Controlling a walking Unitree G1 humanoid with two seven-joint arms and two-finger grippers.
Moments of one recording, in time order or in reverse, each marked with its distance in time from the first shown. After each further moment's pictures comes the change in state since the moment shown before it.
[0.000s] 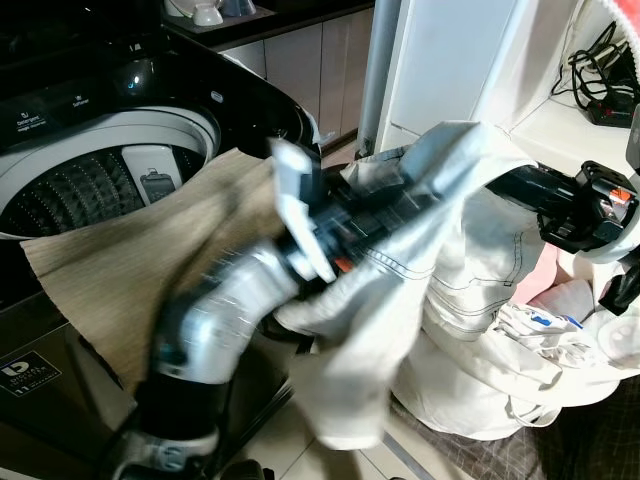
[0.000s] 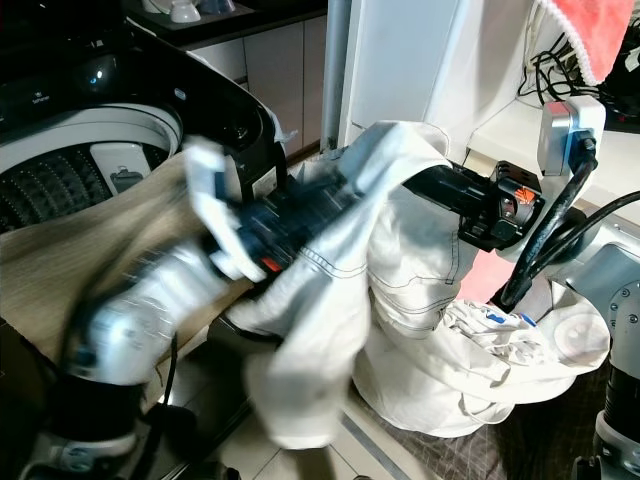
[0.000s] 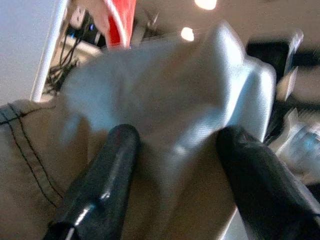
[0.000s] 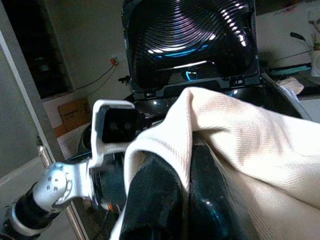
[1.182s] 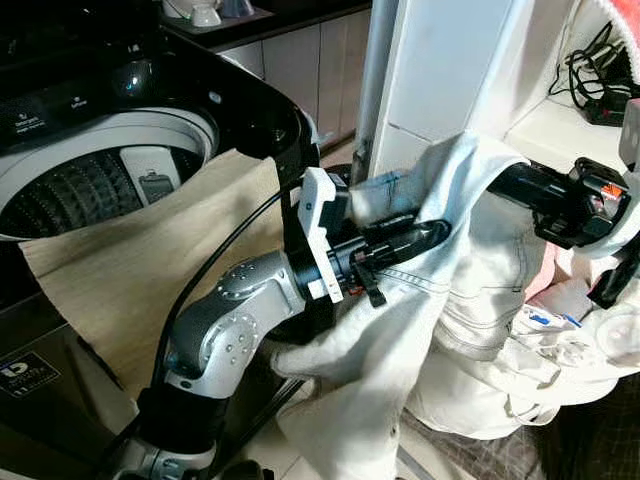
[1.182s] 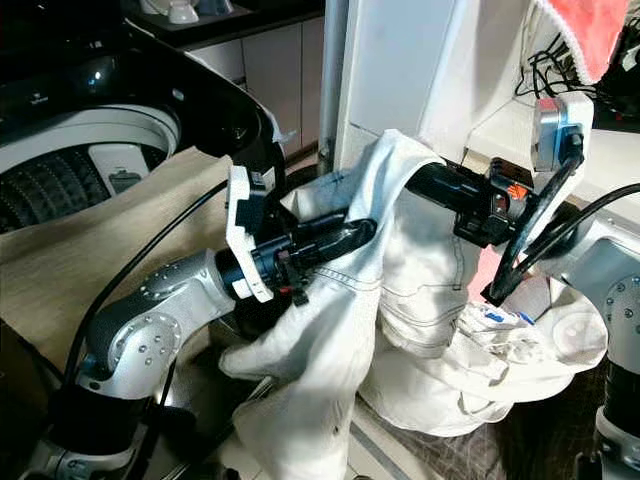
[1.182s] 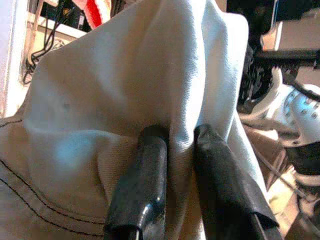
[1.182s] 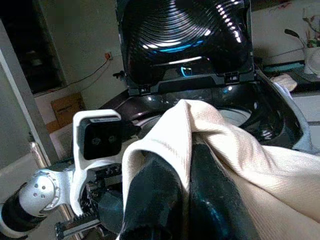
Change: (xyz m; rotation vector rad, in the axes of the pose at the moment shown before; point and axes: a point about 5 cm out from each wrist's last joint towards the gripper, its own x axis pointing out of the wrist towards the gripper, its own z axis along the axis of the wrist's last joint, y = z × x) left arm -0.001 -0.009 -0.013 0.056 0.069 -0.060; right arm 0.004 -0.003 0.000 -0.019 0.030 -0.021
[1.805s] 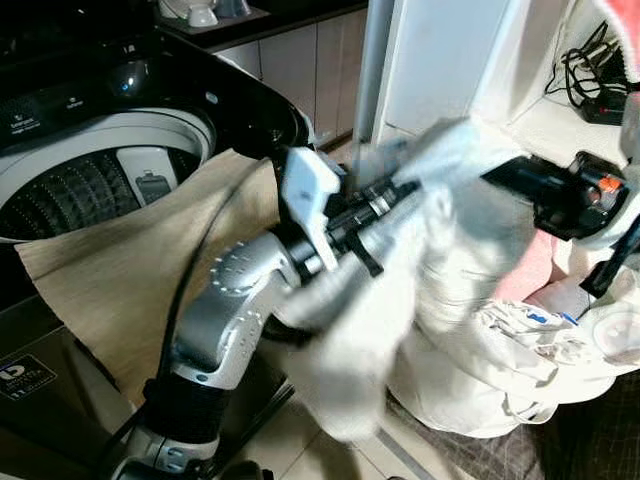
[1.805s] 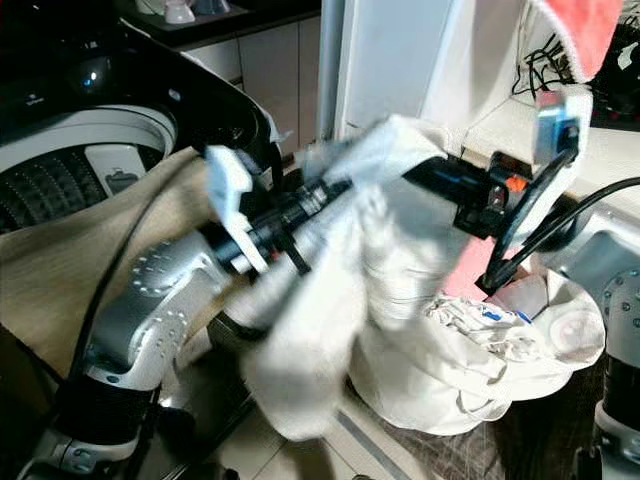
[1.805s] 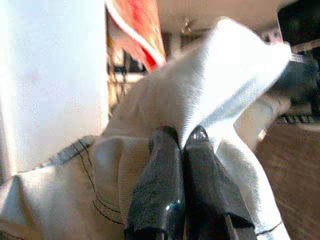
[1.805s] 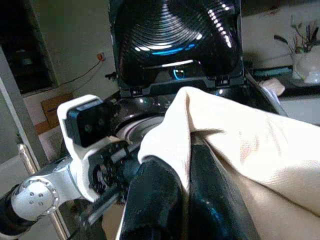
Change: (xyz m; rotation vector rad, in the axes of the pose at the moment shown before) left arm -0.005 0.019 0.024 0.340 -0.116 0.224; right arm 0.002 -0.003 0.005 -0.025 -0.015 -0.017
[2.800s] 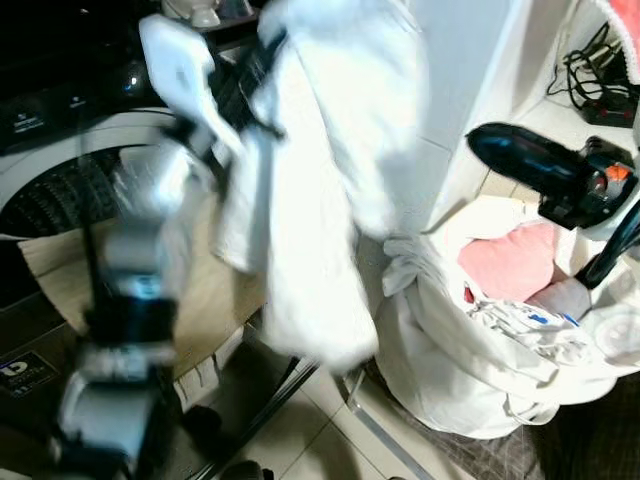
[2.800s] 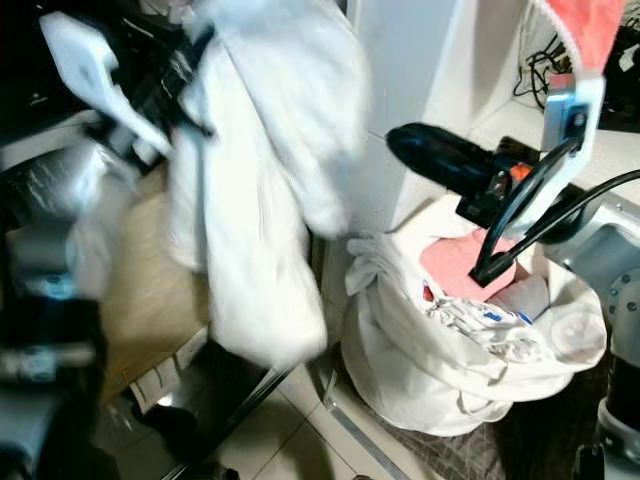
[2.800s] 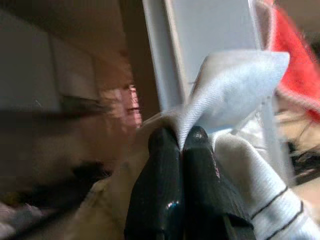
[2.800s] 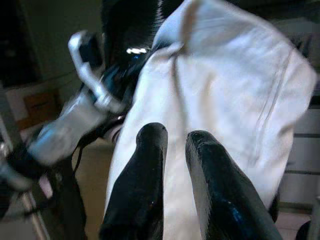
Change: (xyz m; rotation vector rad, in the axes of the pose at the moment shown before) left arm -0.019 0.108 0.092 0.499 -0.118 0.430; right arm 0.006 0.008 0.007 -0.082 0.008 -0.035
